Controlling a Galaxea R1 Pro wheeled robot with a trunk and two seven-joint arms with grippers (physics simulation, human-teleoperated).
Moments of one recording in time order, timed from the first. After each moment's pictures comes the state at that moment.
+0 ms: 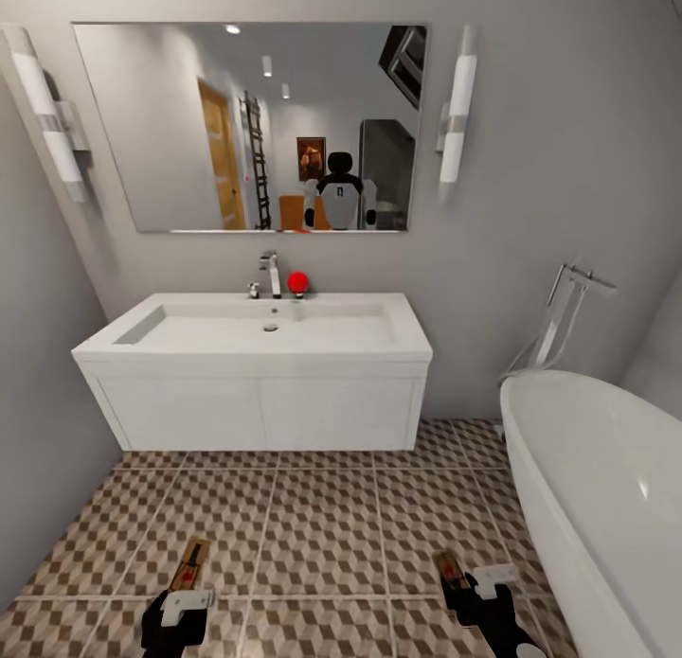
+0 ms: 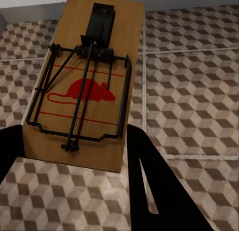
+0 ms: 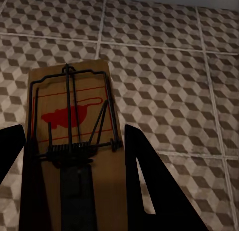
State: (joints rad) left arm -0.50 0.06 -0.51 0.08 0.49 -0.68 0.07; right arm -0.30 -0.06 0.02 -0.52 0.04 -0.21 0.04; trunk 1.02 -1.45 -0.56
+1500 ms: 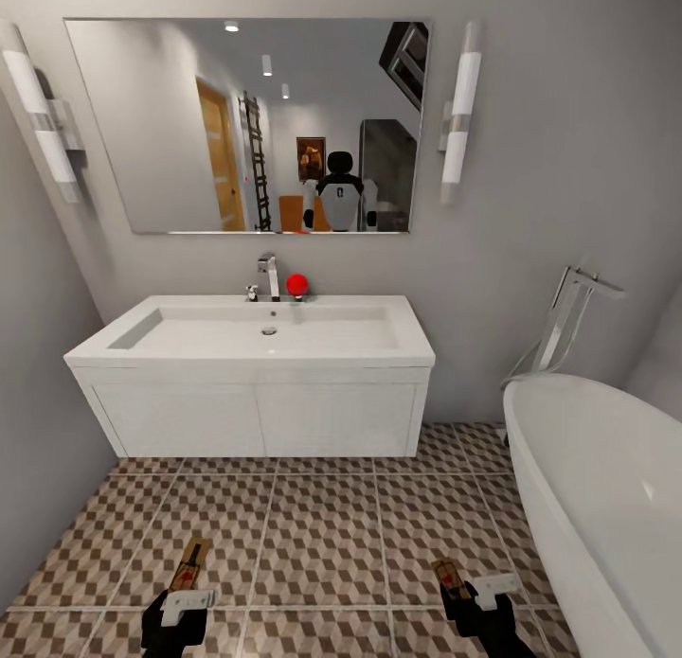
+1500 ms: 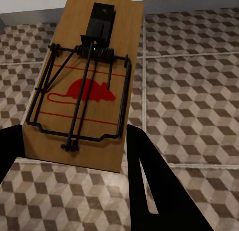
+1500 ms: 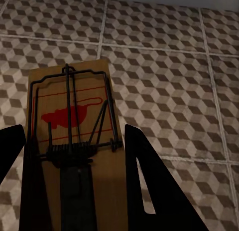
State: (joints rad) left arm -0.50 0.06 -0.51 0.08 0.49 -0.68 0.07; right arm -0.30 -0.05 0.02 -0.46 0.04 -0.28 0.04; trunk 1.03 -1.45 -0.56
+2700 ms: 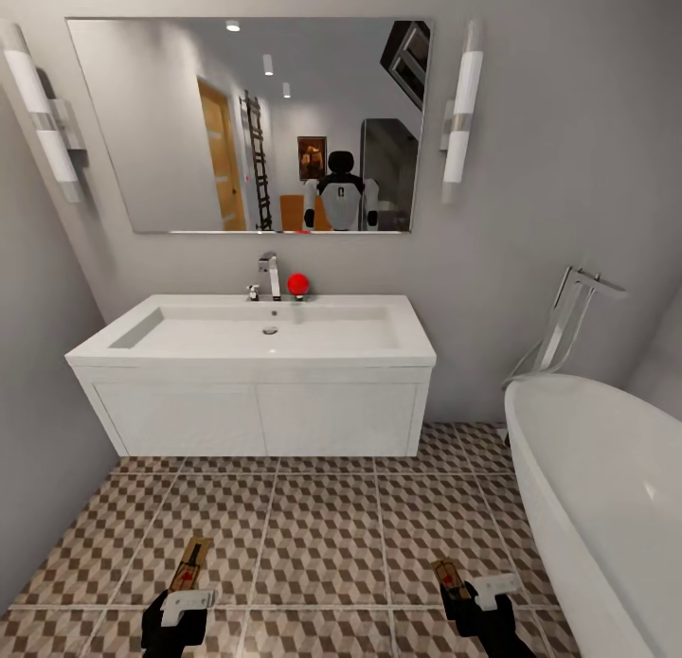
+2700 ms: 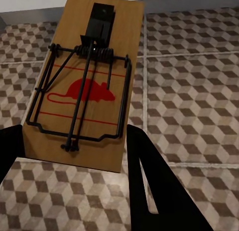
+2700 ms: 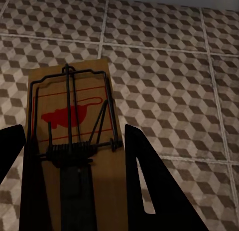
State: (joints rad) left arm -0.50 0.06 -0.51 0.08 0.49 -0.68 0.07; right arm -0.30 -0.05 0.02 -0.46 0.04 -0.28 0.04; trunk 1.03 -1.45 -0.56
